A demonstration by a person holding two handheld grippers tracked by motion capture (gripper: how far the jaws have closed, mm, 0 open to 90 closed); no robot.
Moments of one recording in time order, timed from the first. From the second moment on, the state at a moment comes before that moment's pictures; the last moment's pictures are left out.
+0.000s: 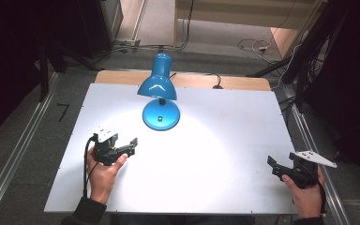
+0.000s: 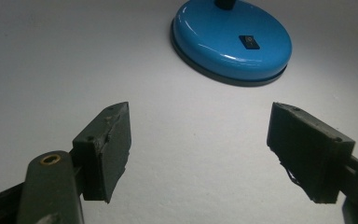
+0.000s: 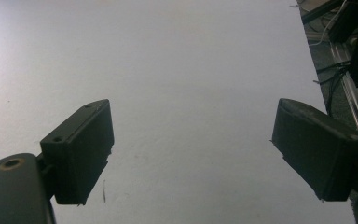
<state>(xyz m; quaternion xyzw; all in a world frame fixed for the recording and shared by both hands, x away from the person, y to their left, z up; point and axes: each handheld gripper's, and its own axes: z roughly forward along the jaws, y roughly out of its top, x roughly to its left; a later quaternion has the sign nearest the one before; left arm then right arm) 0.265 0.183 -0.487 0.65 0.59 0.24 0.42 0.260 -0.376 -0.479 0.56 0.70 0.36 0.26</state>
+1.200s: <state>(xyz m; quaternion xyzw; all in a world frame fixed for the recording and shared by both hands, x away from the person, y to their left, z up) 0.237 0.213 -0.492 0.64 0.61 0.25 0.40 0.260 -0.380 -0.480 0.57 0.69 0.35 0.26</state>
